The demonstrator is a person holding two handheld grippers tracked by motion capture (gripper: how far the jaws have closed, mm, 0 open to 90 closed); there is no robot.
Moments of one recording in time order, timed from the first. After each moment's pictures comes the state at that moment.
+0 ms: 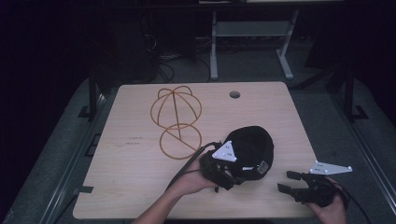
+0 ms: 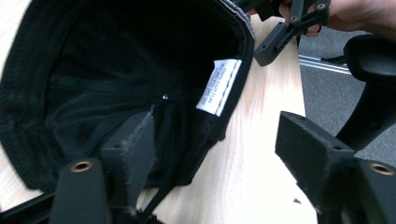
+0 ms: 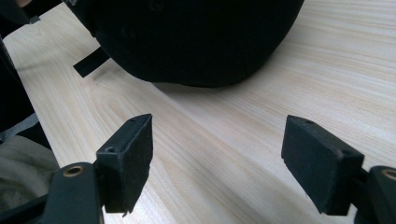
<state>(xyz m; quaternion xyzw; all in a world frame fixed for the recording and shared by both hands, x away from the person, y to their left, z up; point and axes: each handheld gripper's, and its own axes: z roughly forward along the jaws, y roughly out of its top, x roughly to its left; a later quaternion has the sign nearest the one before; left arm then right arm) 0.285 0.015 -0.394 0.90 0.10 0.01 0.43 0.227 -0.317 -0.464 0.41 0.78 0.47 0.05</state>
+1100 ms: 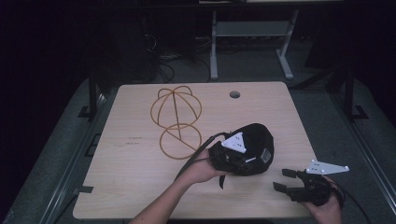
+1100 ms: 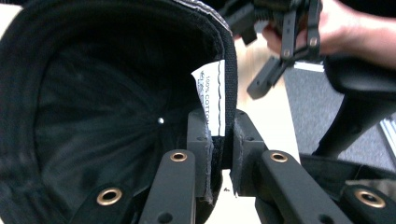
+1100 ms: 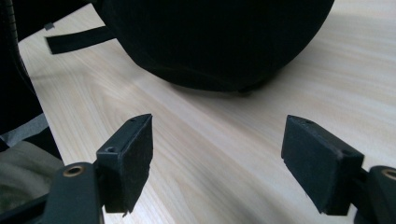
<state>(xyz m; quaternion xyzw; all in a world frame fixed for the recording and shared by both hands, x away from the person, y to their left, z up) 0.304 -0.004 -0.371 0.89 0.06 -0.02 0.44 0.228 -0.303 -0.457 0.39 0.78 0.49 0.06</state>
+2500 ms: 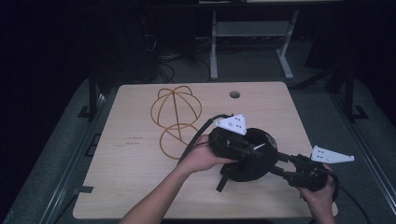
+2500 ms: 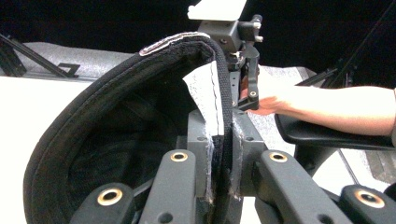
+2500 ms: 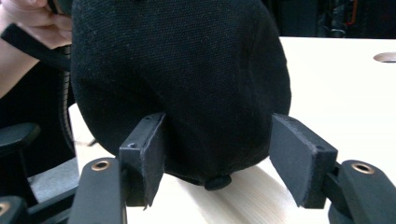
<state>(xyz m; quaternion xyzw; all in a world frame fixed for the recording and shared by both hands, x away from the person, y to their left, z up) 0.307 -0.003 -0.309 0.86 0.02 -0.06 0.50 0.248 -0.290 -0.423 0.33 0.72 0.61 0.07</state>
